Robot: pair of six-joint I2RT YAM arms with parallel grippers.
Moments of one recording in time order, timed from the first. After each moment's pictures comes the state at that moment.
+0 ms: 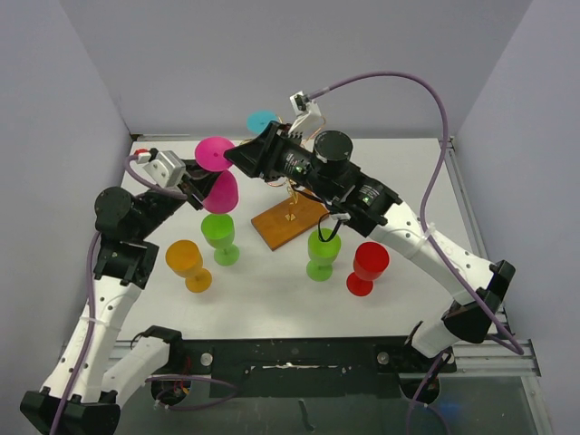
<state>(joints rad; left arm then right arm) -0.24 0.89 0.99 0.18 0.57 -0.04 0.92 1.53 1.70 -0.11 -0.05 0.73</state>
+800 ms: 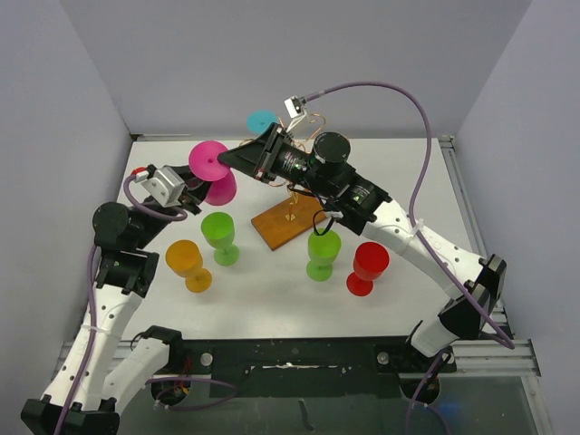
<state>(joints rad) -0.24 0.82 0.89 0.32 0.56 0.04 0.88 1.56 1.64 0.06 -0.24 0.99</state>
